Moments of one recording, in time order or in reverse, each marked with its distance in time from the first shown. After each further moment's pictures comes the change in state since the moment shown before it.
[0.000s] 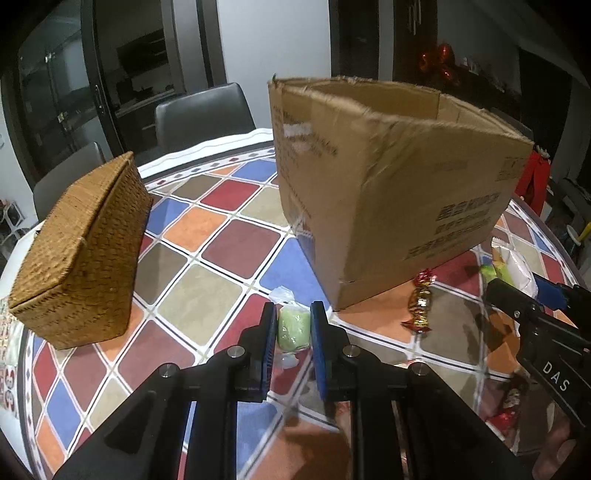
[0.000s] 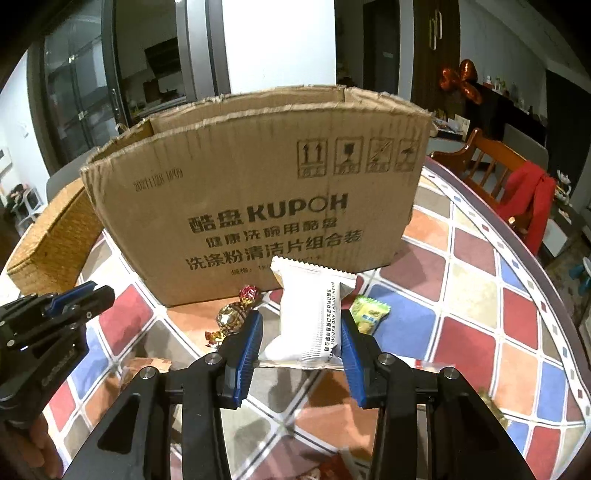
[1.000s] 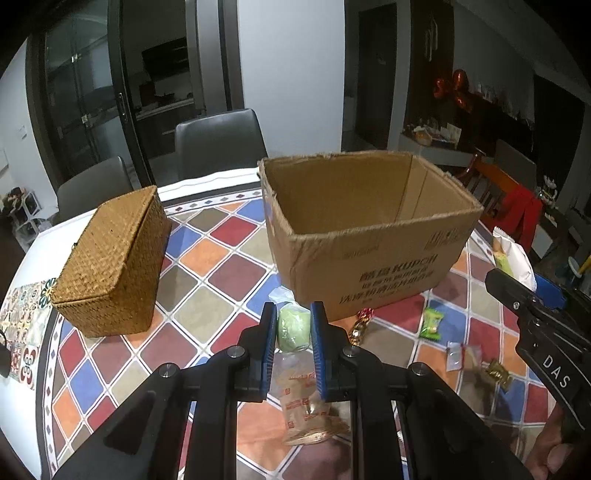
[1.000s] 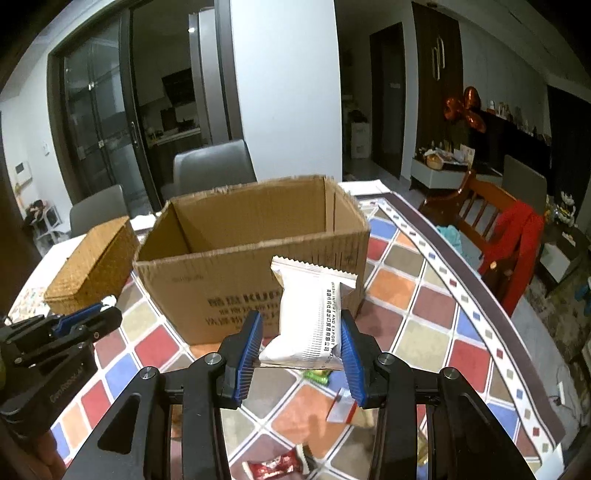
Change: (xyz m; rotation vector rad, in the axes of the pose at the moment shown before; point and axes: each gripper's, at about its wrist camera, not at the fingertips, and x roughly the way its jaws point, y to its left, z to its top) left arm -0.088 -0.036 0.034 -0.087 -0.058 0.034; right arm -0.078 -0.037 0.044 -0.021 -0.130 0.058
